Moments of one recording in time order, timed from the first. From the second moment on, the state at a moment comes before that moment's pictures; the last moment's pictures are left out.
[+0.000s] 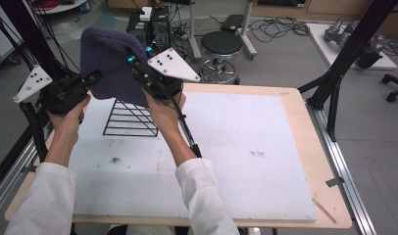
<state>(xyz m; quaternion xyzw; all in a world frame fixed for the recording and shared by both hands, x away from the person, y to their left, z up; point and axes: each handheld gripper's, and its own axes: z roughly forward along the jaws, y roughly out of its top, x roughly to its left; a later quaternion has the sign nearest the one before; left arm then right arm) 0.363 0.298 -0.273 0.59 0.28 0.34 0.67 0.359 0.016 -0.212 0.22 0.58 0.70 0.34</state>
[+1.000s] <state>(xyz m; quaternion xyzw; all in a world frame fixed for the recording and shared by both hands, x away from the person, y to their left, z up) 0.370 0.322 -0.349 0.59 0.35 0.31 0.66 0.387 0.047 -0.275 0.26 0.64 0.66 0.31</state>
